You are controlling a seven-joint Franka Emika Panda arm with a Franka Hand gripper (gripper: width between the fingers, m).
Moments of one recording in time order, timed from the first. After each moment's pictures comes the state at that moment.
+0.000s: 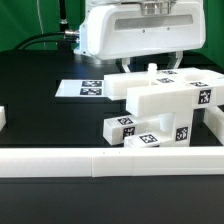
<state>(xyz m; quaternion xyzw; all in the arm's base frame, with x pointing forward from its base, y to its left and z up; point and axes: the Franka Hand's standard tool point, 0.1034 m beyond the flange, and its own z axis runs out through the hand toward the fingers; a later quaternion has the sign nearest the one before) 0.508 0.040 0.076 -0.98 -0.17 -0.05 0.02</state>
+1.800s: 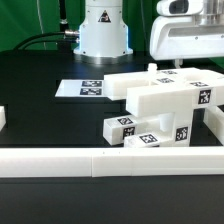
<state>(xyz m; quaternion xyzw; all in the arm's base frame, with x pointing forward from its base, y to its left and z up) 0.456 0.157 0.049 -1.00 0.03 -0.03 0.03</state>
